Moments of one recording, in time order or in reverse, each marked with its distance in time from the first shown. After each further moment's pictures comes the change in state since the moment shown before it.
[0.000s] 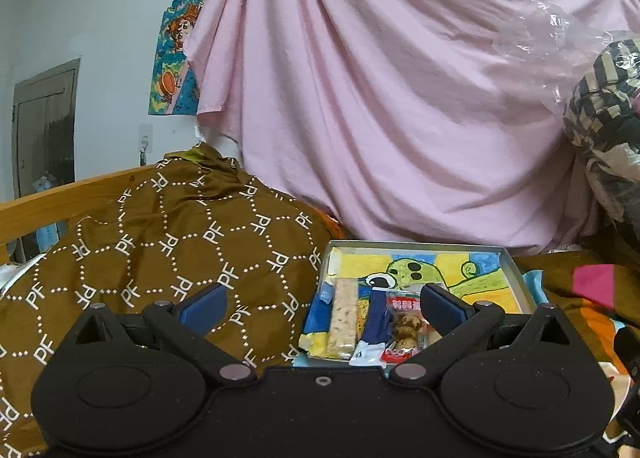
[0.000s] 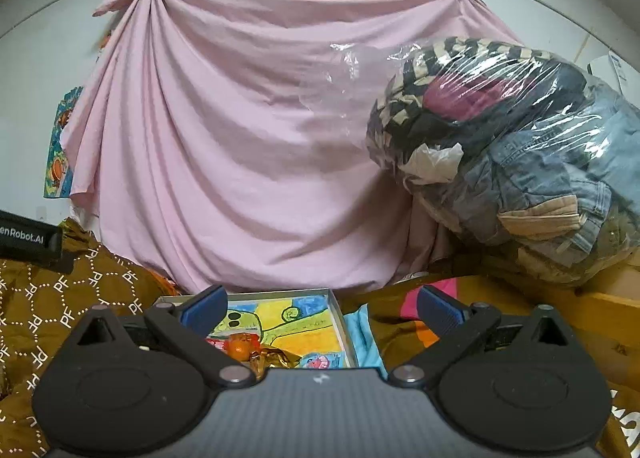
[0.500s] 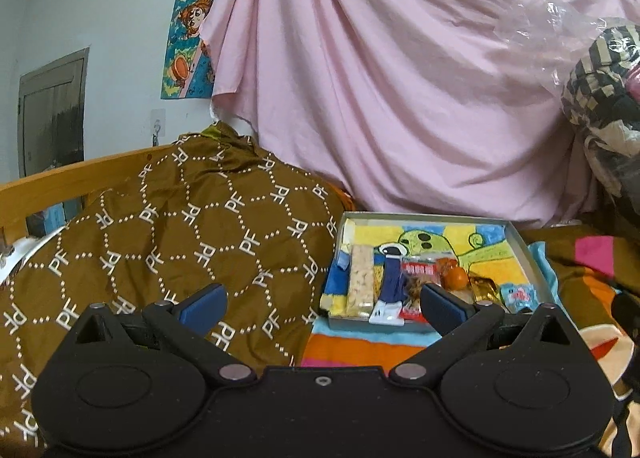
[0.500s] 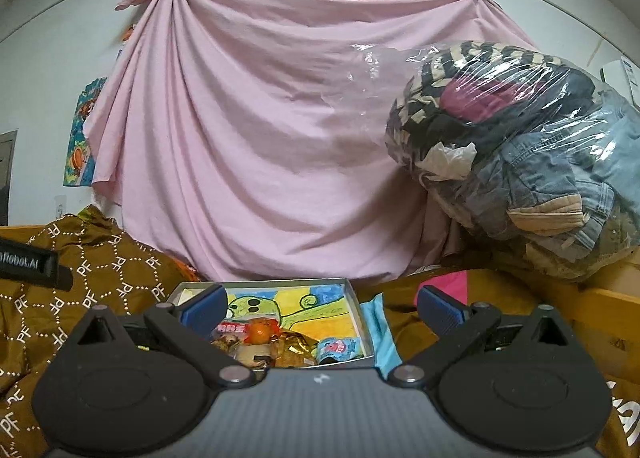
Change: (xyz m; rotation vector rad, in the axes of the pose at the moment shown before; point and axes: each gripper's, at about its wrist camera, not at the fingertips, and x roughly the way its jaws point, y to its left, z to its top) left arm -0.027 0.022 -0.036 0.006 0.032 0.005; right arm -0.023 0.014 -0.008 -0.026 0.023 0.041
